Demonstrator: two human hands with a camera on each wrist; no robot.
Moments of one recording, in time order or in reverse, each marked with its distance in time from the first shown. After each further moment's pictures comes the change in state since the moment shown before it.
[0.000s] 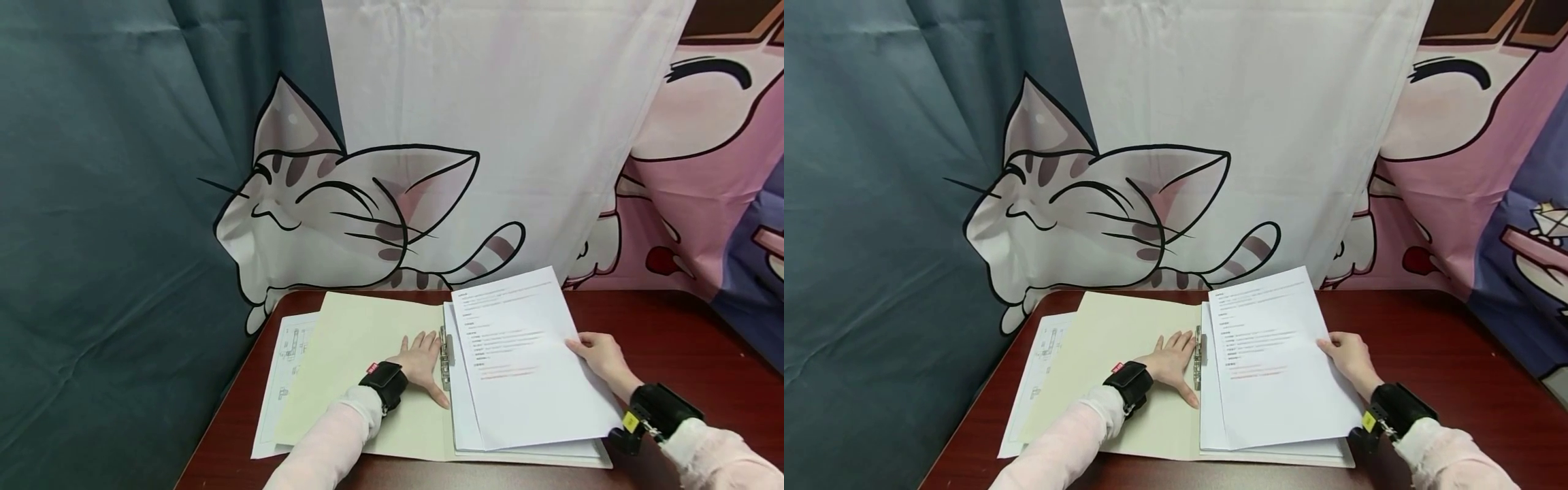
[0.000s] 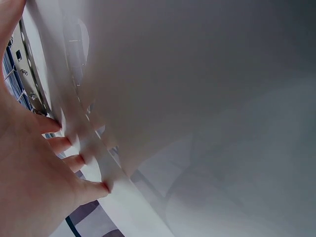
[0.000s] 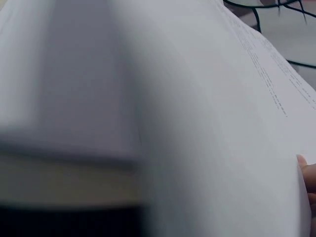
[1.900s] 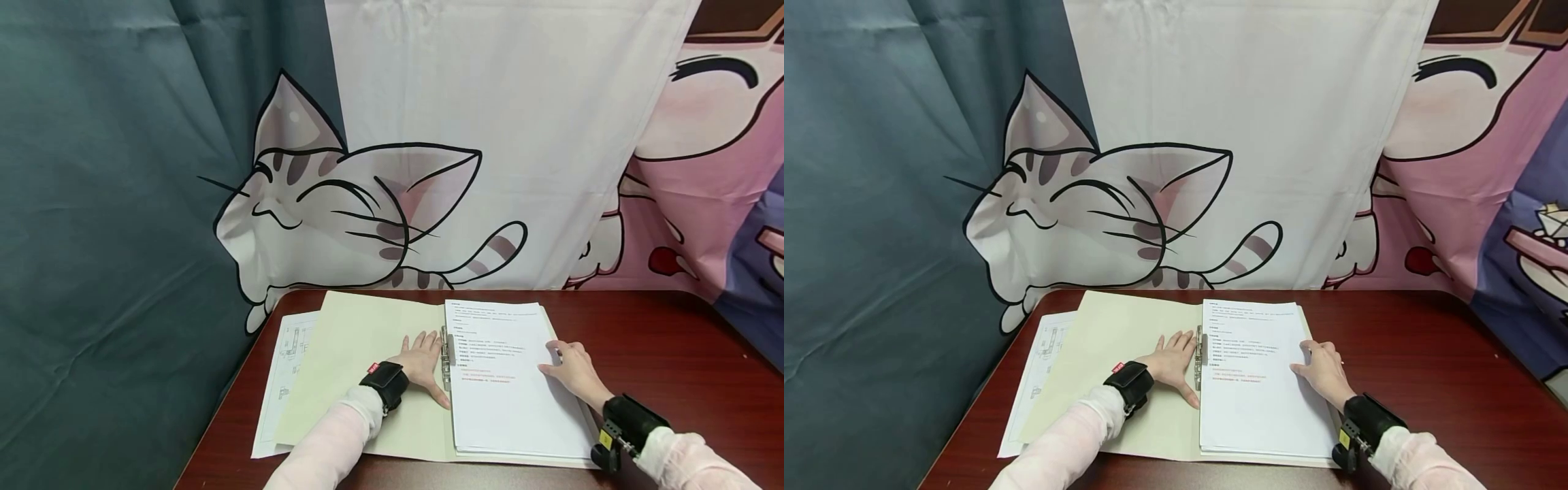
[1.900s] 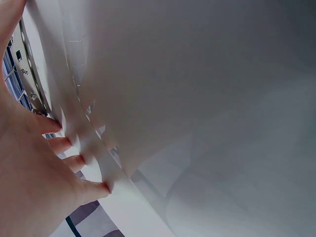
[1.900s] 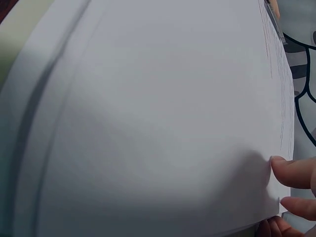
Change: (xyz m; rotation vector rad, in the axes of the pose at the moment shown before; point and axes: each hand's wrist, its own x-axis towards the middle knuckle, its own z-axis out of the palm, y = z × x) left_hand 0.002 0.000 0.002 0.012 -0.005 -0.018; right_hand -0.013 -0.015 0.047 -0.132 -0.054 -0.075
